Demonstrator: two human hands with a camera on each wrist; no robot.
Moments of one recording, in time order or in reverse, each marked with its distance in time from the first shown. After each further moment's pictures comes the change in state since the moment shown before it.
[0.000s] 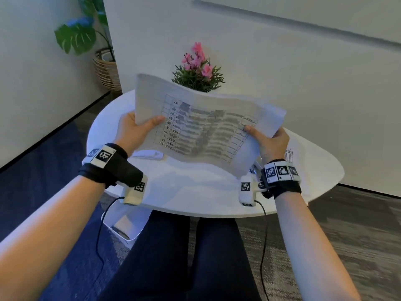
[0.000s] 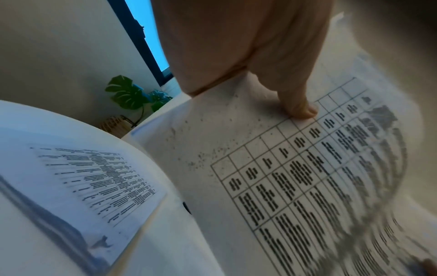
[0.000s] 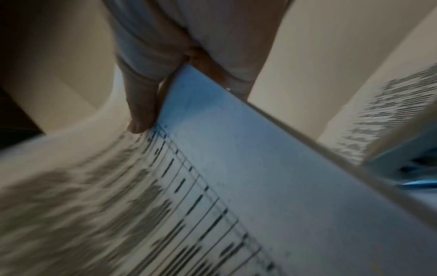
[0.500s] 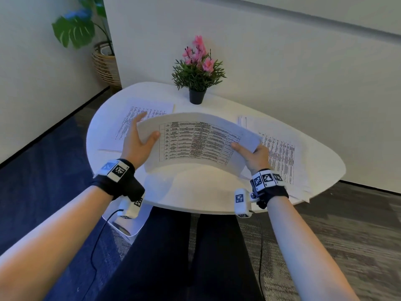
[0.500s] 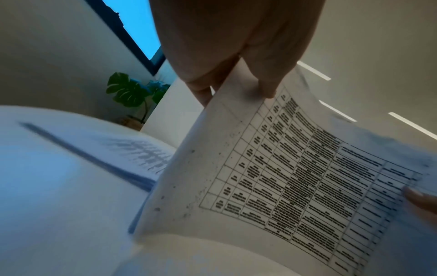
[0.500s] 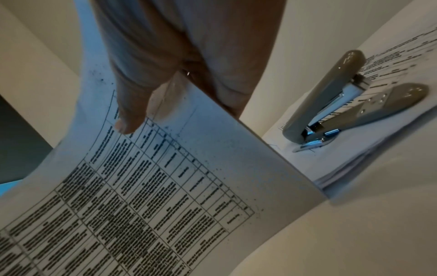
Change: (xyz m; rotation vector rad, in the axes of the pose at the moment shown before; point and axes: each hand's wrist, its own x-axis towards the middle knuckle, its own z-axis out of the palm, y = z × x) left_hand -0.012 -0.058 0.002 0.280 0.081 0.051; right_hand -0.016 0.054 -0.003 -0.259 -0.183 0.191
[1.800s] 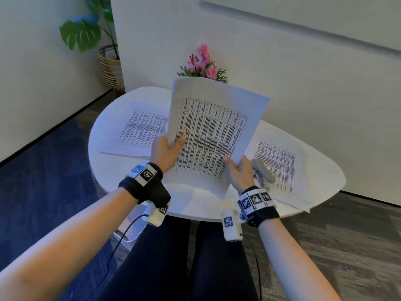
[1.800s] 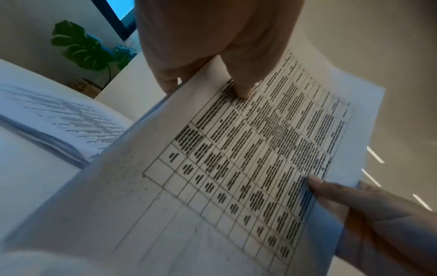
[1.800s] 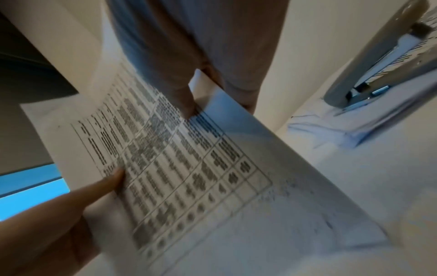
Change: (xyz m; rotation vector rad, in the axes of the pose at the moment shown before) left_hand -0.006 0.027 0.049 0.004 -0.085 -0.086; right_hand -0.013 0.018 0.033 -0.227 -0.112 -0.081
